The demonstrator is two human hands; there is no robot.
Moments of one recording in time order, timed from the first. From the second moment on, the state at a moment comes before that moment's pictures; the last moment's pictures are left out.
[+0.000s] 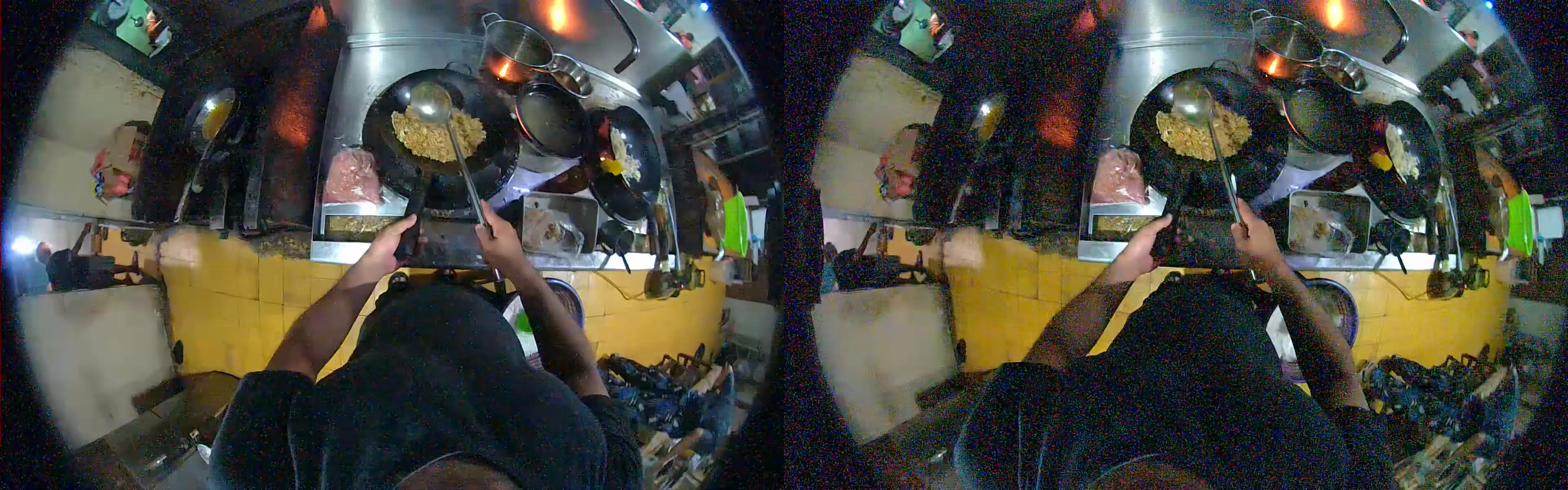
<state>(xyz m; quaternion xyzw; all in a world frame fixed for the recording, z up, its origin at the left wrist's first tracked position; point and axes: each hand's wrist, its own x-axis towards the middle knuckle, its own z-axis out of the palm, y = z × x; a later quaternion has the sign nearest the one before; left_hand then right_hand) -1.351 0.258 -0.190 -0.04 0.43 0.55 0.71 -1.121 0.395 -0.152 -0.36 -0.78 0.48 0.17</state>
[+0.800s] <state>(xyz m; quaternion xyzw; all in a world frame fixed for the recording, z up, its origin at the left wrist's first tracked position) -1.366 0.202 -0.163 0.03 0.50 0.61 0.61 -1.066 0.328 -0.151 -0.39 -0.41 0.79 0.25</state>
